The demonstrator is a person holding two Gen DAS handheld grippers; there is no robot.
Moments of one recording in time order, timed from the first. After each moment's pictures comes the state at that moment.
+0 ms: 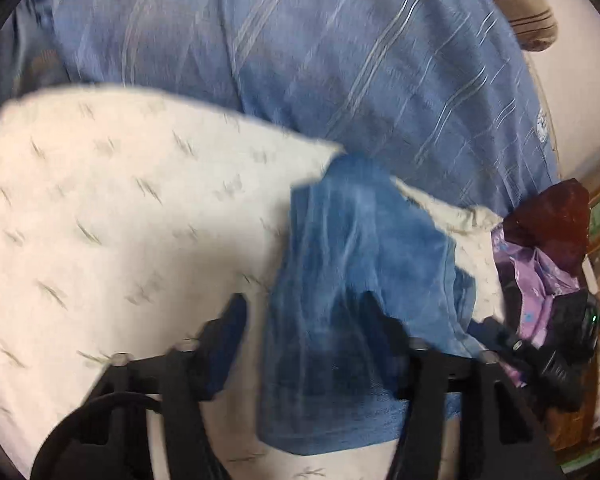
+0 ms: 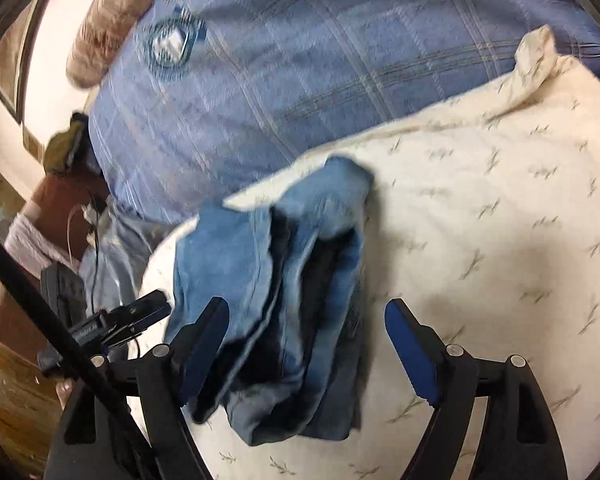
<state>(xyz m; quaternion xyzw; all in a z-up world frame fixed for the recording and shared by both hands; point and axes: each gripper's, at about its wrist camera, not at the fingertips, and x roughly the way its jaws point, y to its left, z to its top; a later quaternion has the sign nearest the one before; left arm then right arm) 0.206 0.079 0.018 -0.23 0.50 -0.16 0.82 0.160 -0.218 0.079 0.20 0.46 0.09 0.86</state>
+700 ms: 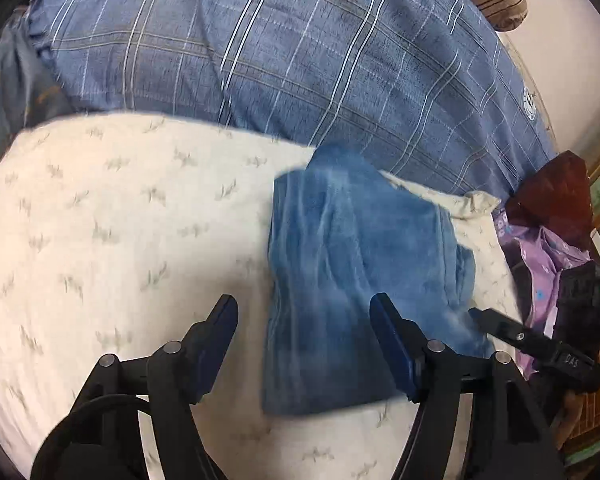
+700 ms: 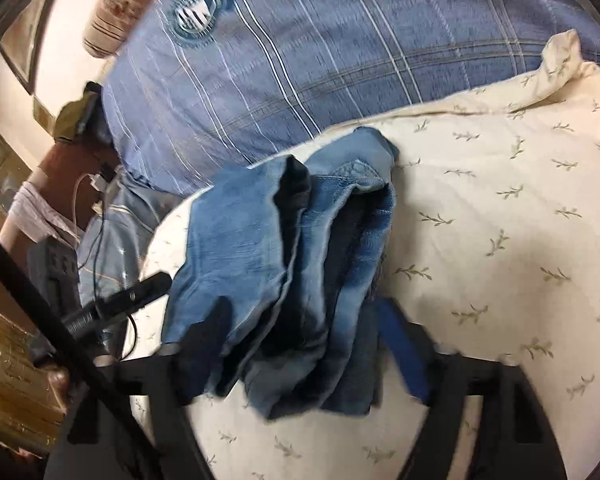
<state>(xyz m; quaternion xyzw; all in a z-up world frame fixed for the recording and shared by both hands) 0.177 0.075 0.030 -0.18 0.47 -0.16 0.85 0.138 -0.207 0.082 0.18 0.46 0.11 0.86</state>
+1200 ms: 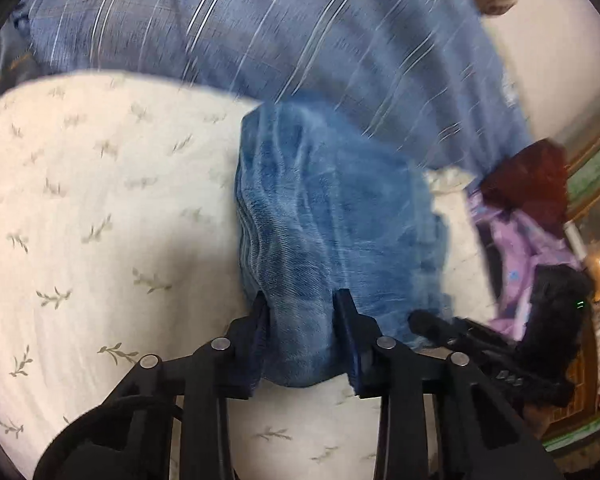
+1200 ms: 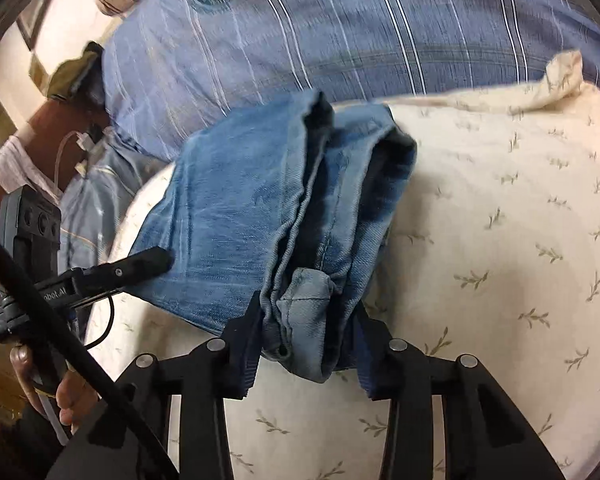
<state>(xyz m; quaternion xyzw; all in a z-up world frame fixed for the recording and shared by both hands) 0.183 0.064 0.012 -0.21 0.49 -0.20 0.82 0.125 -0.181 0.062 0.11 0.49 0.09 0.86</state>
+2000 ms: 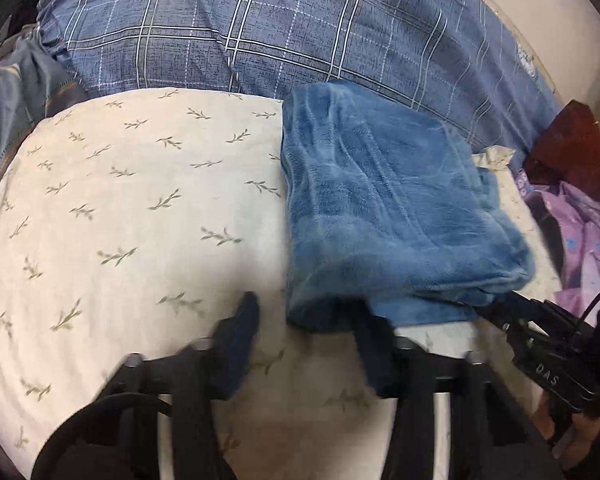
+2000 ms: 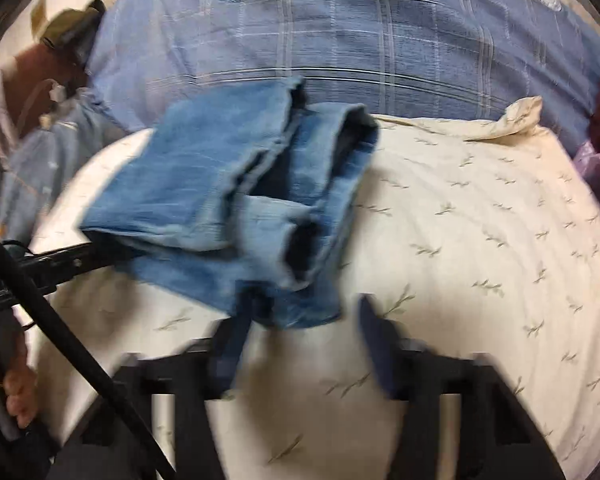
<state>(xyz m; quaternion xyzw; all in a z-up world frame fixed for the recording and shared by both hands) 0.120 0.053 0.012 -0.11 0.45 -0.12 0.88 0.078 -0.150 0.050 -0.03 0.44 -0.01 0.90</state>
